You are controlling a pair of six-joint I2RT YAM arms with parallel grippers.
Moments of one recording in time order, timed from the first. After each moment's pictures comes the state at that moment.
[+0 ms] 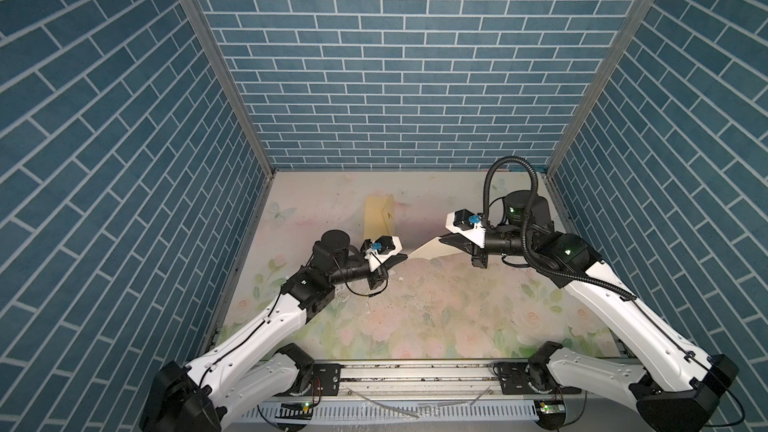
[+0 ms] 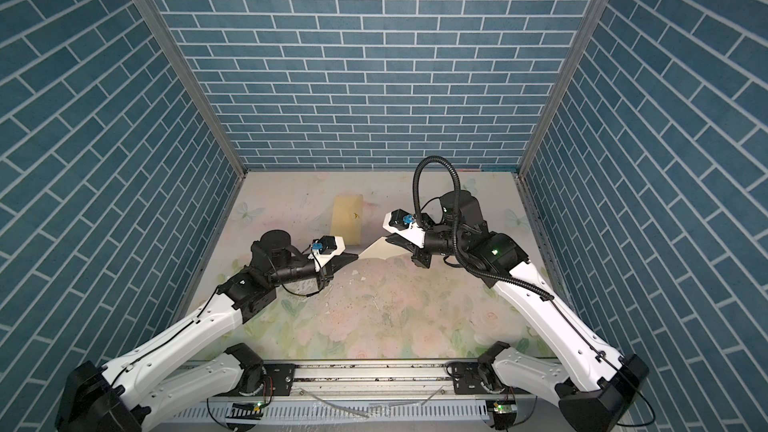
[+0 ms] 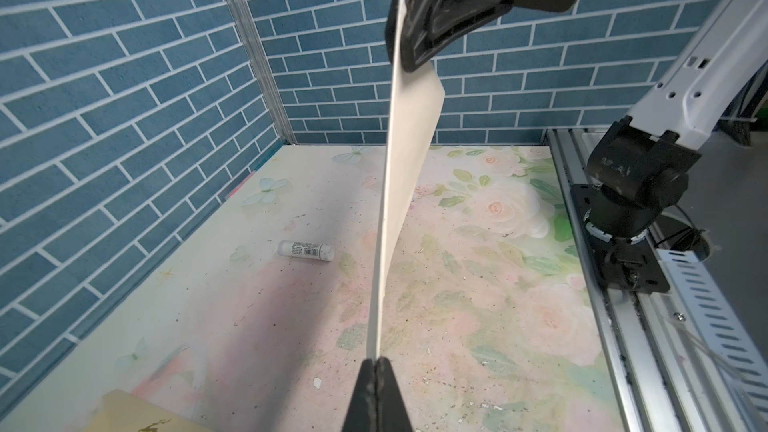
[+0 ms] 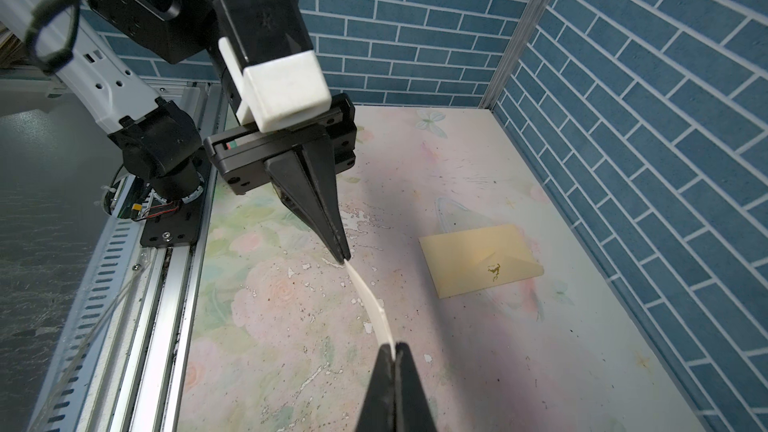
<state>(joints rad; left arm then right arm) -0.60 0.97 0.64 0.04 0.60 0.34 0.66 1.09 1.20 -0.61 -0.60 -0.55</state>
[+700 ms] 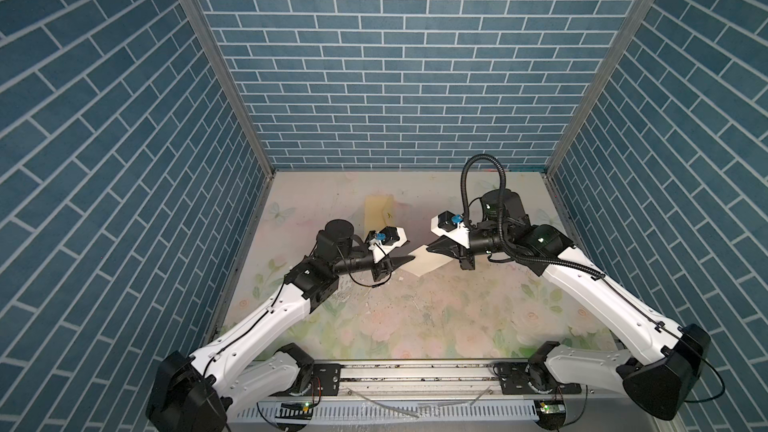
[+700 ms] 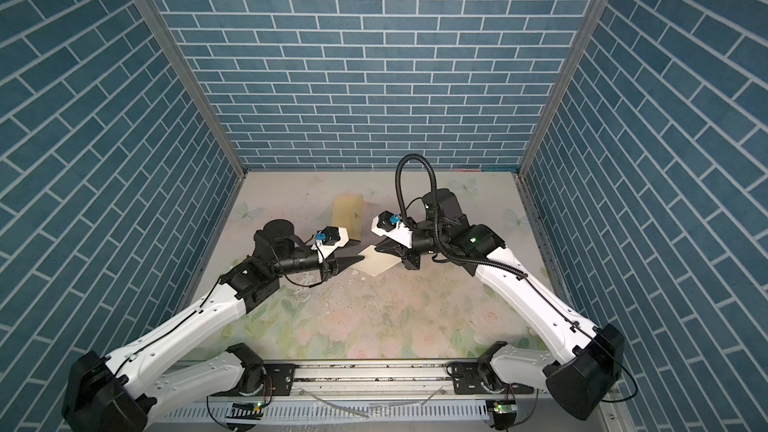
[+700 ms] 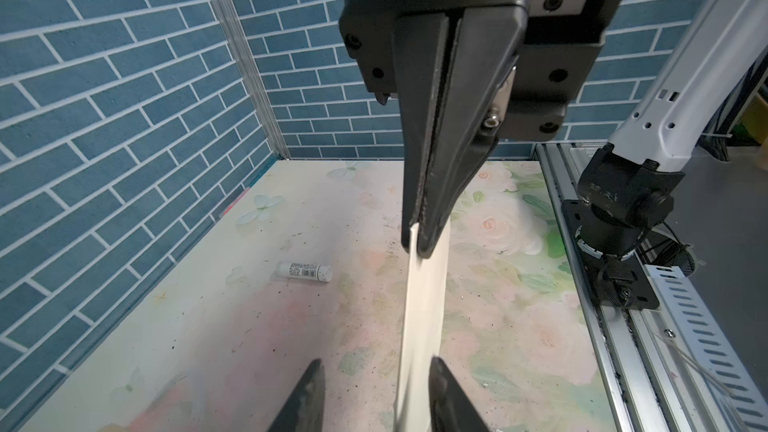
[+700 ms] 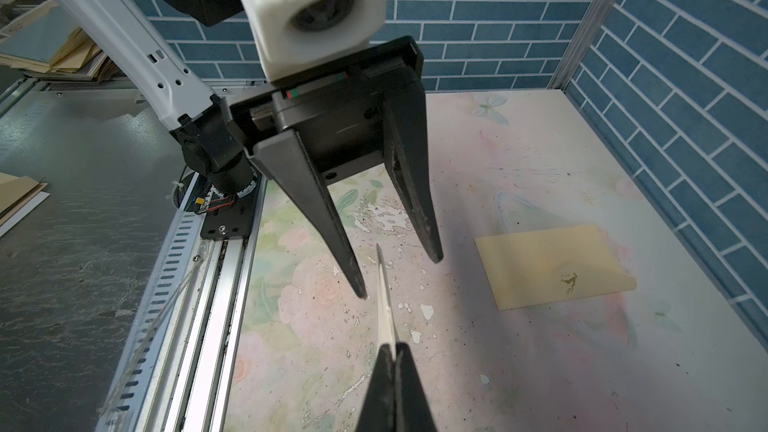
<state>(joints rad) -0.60 1.05 0.75 0.02 0.66 0.33 0.69 1.23 1.20 -0.61 -0.72 -0.54</state>
